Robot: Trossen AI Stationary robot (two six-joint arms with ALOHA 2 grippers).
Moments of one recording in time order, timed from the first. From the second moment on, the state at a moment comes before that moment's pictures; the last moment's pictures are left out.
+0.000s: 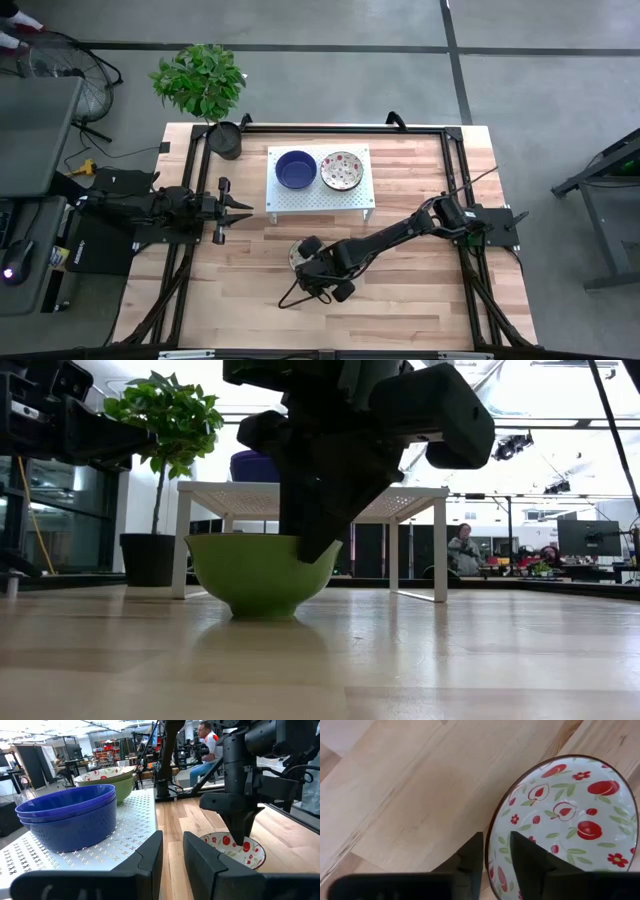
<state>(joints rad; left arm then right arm) -0.13 0.01 0.01 0.02 -0.12 0.13 0.35 2.24 1.85 -0.85 0.13 -0.36</state>
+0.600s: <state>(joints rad) -0.13 0.01 0.01 0.02 -0.12 0.13 0.35 2.24 1.85 -0.85 0.15 -0.34</state>
